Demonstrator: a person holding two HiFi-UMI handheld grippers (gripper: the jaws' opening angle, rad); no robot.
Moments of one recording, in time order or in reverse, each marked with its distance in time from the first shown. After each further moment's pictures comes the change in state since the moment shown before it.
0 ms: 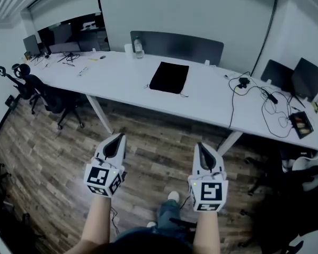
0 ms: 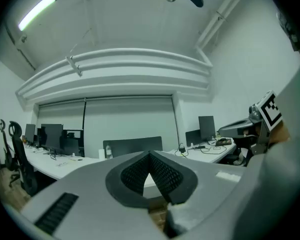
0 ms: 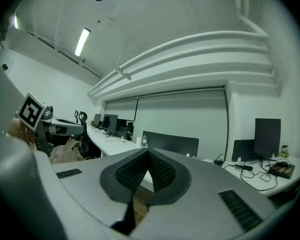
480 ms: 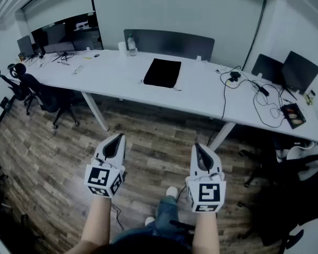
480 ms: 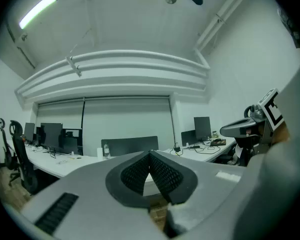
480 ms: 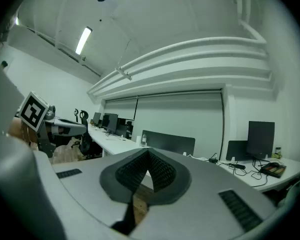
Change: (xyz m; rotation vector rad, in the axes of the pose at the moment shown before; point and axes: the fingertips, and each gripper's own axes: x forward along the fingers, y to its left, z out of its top) left arm -0.043 -0.026 0.003 -0.002 0.004 -0.002; right arm -0.056 0.017 0.000 -0.007 0.010 -0.006
